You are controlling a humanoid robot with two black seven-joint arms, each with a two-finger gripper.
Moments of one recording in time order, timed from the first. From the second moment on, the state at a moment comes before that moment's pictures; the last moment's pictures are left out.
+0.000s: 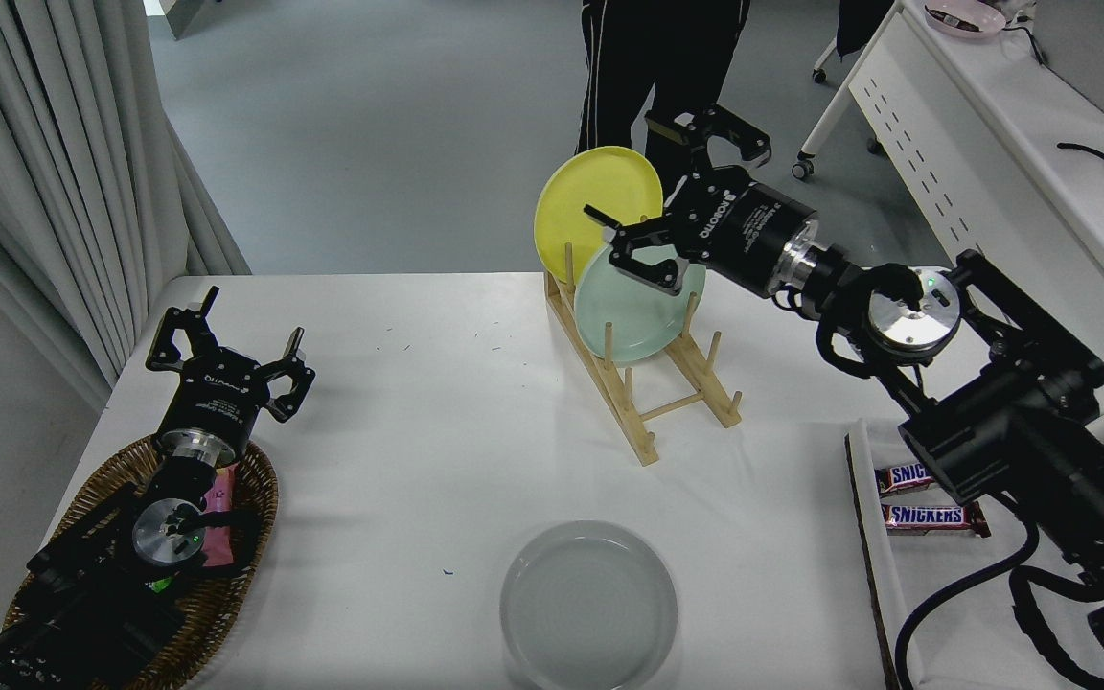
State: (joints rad) left arm -0.51 0.25 -1.06 -0.52 0.07 -0.57 -0.44; right arm 0.82 -0.22 1.04 0.96 0.10 0.03 -0.29
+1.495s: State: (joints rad) left arm -0.51 0.25 -1.06 -0.52 0.07 -0.57 -0.44; right arm 0.56 -0.17 1.12 0.62 -0.07 0.31 0.32
